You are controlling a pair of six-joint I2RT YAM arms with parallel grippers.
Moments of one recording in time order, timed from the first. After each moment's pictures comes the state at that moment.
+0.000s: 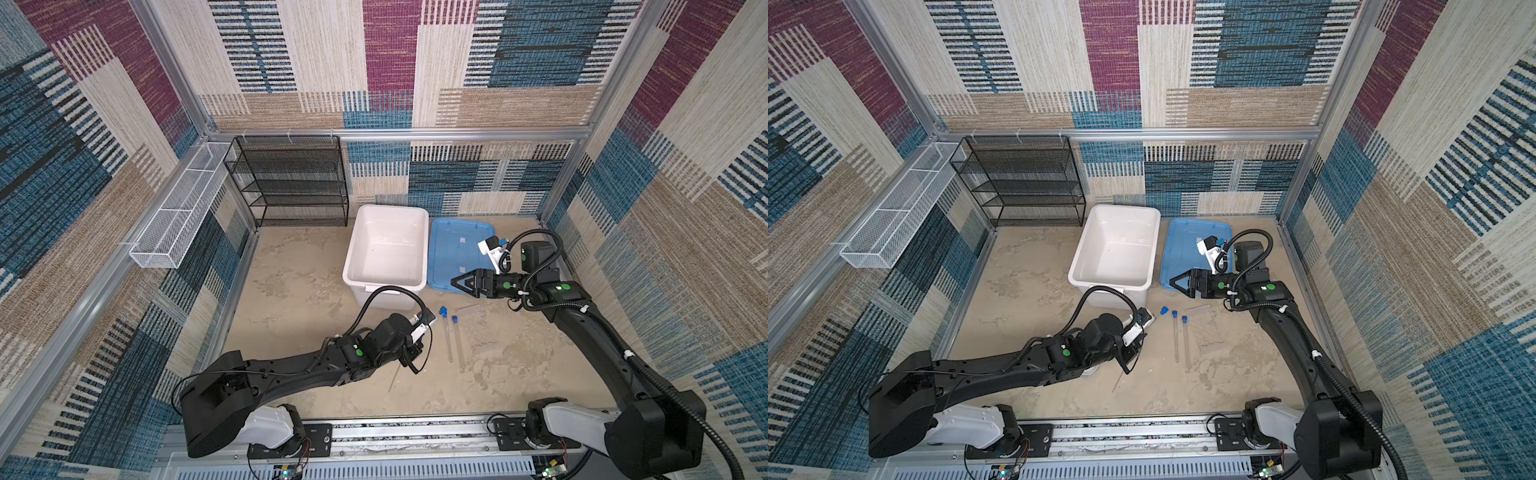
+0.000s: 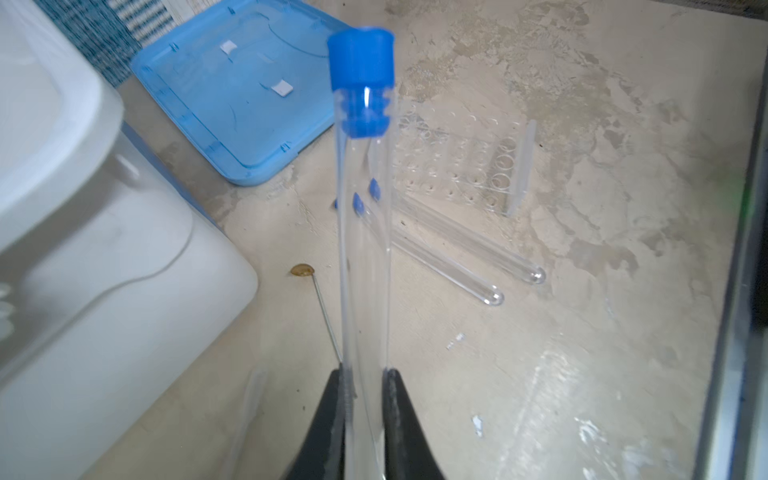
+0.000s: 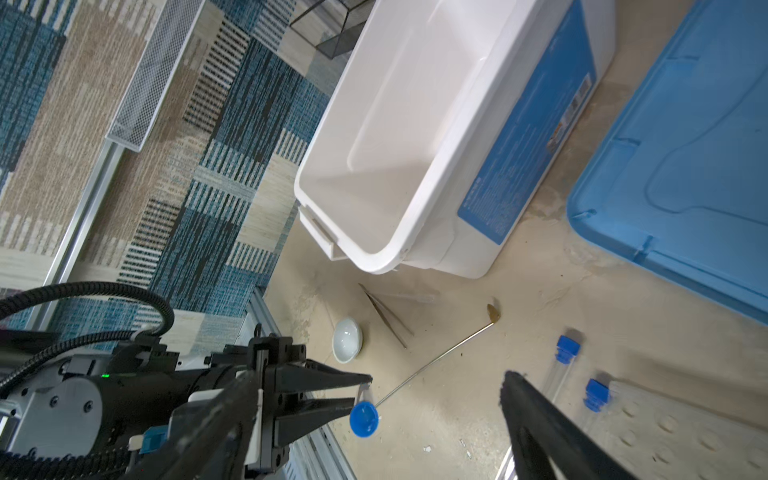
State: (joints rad) left arm -1.05 1.36 0.73 0.04 -0.18 0.09; right arm 0.17 1.21 0.99 -0.50 -0.86 0.30
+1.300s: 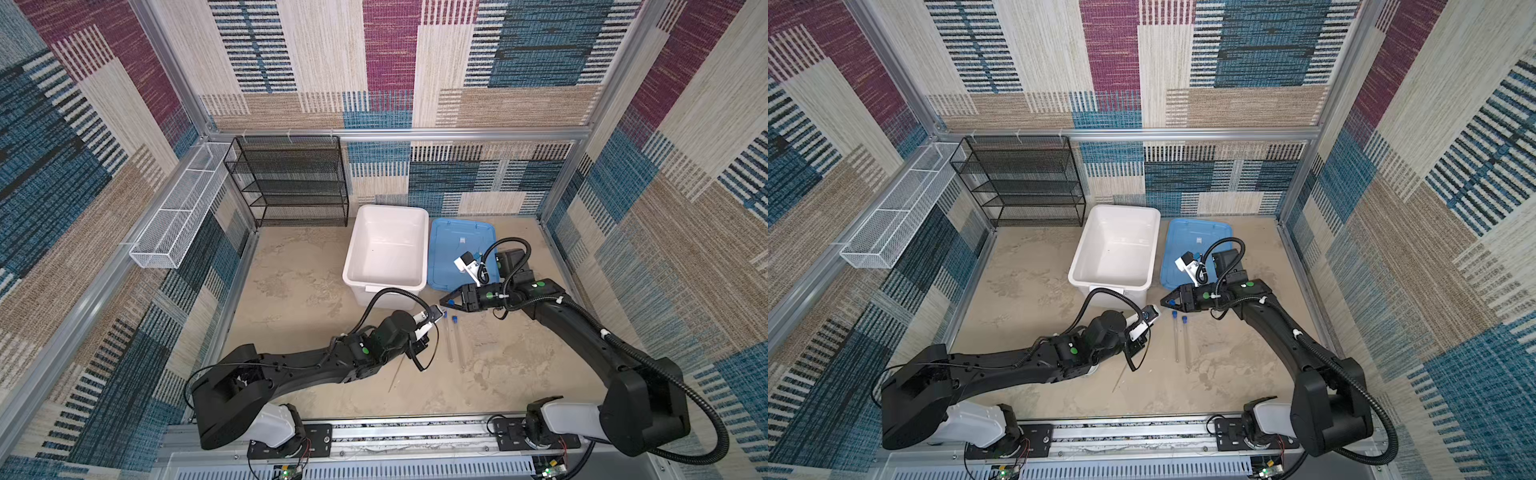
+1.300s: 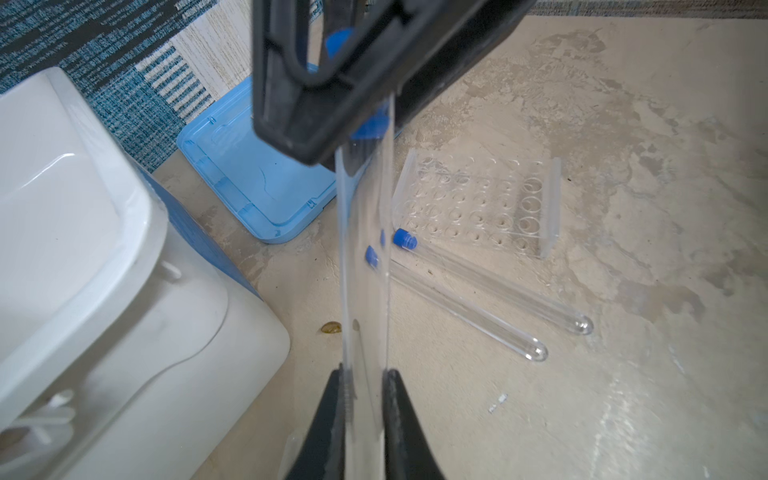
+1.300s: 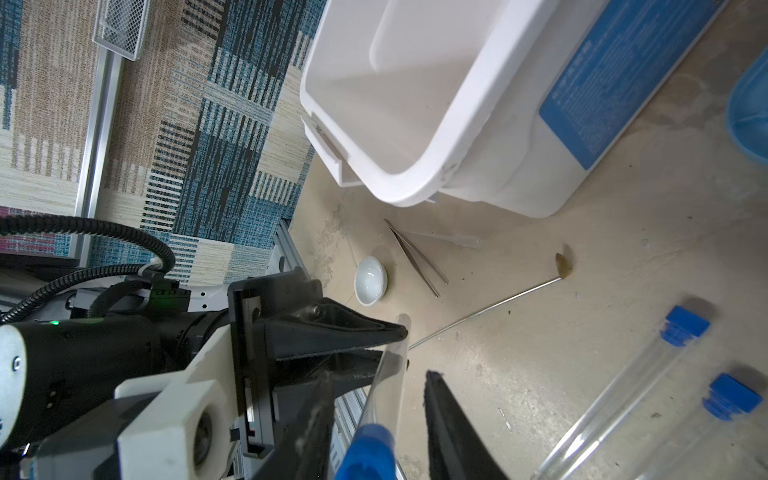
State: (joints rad) left arm -1.05 1.43 0.75 0.18 -0.20 0.19; right arm 0.26 1.31 0.95 -0.53 -0.95 0.24
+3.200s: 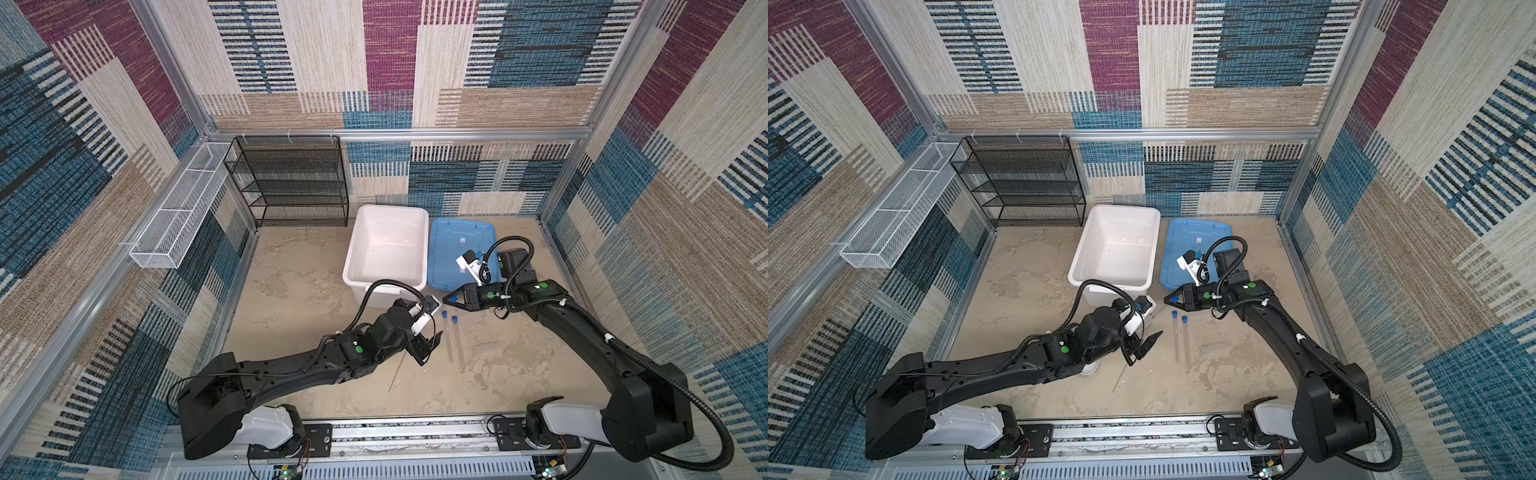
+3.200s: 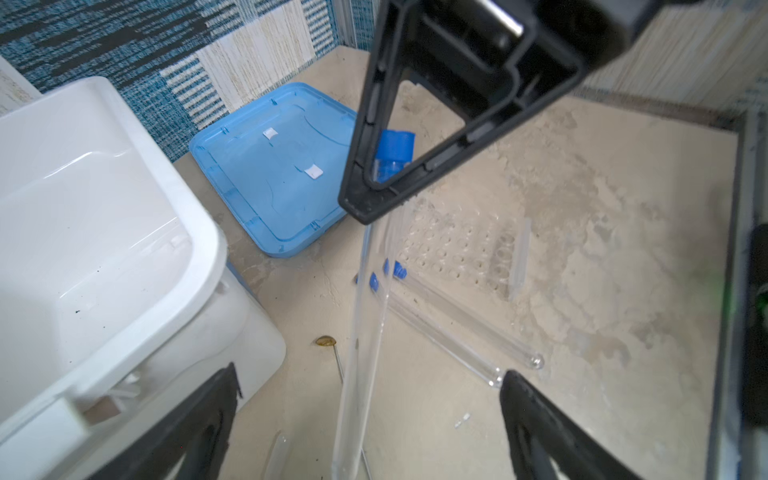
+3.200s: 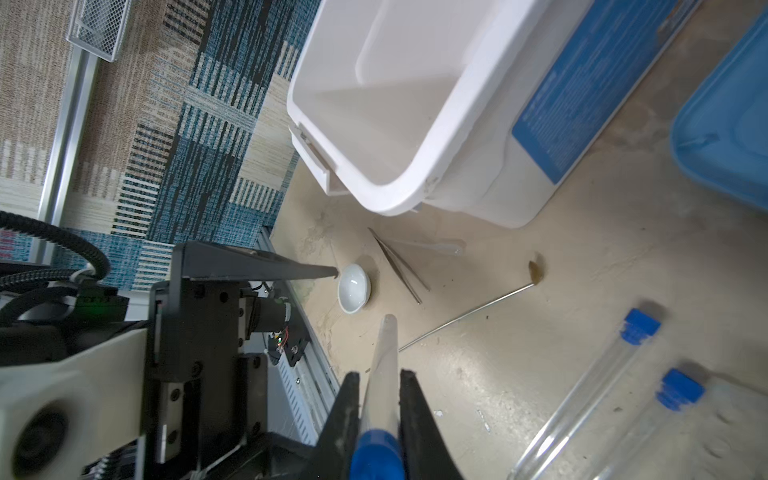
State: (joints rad) left arm -1.06 1.31 0.80 0.10 -0.21 0.00; right arm 0.26 1.27 0.97 -0.53 -0.85 0.22
